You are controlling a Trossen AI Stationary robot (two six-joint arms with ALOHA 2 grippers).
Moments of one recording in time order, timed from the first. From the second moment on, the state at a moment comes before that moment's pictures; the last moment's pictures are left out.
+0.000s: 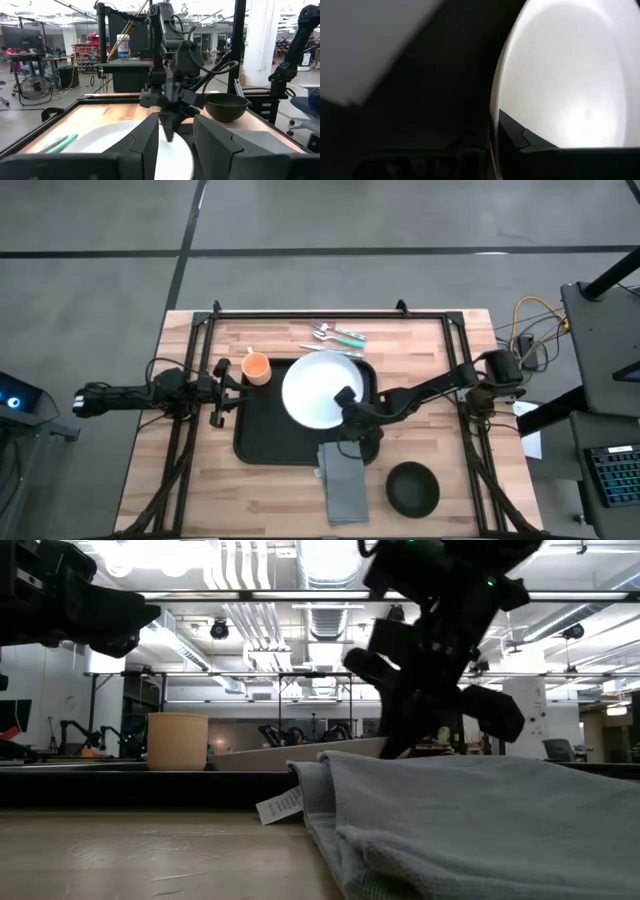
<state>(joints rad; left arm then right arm) 0.04 0.09 0.01 0.14 0.08 0.00 0.17 1.80 1.01 -0.27 0.20 -0.65</state>
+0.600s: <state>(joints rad) 0.04 0.09 0.01 0.14 0.08 0.00 0.21 1.87 1.15 -0.19 0.04 -0.76</state>
